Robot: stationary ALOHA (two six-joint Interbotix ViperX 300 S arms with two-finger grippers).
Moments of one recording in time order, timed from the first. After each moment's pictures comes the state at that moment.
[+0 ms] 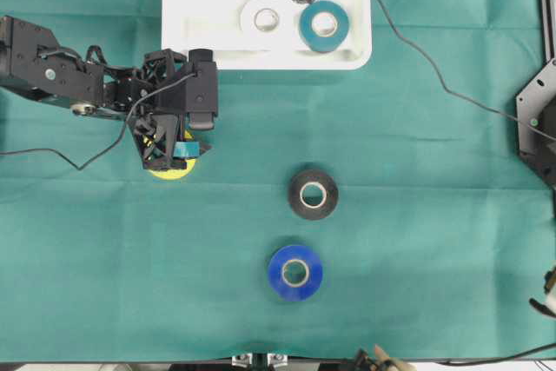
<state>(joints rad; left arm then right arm) 0.01 0.09 0.77 -0.02 0.06 0.02 -0.49 0.23 0.44 -0.48 0.11 0.54</state>
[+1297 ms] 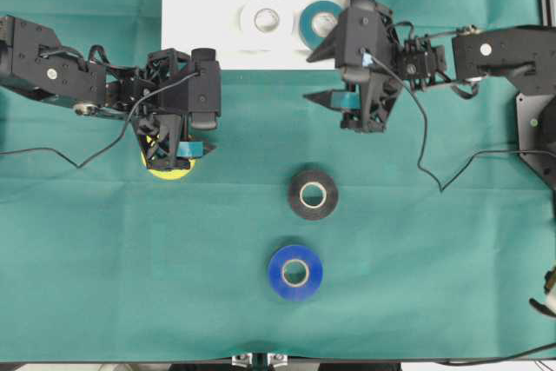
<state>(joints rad) 0.01 0.09 0.75 -0.02 0.06 0.02 -0.12 -0.10 0.83 -0.47 -0.03 0.57</state>
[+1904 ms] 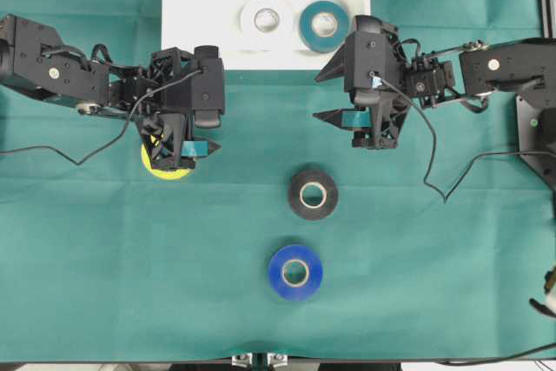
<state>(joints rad) 0.01 0.09 0.74 -0.02 0.06 0.00 -0.08 -0.12 0.86 -0.47 -0.03 0.57</state>
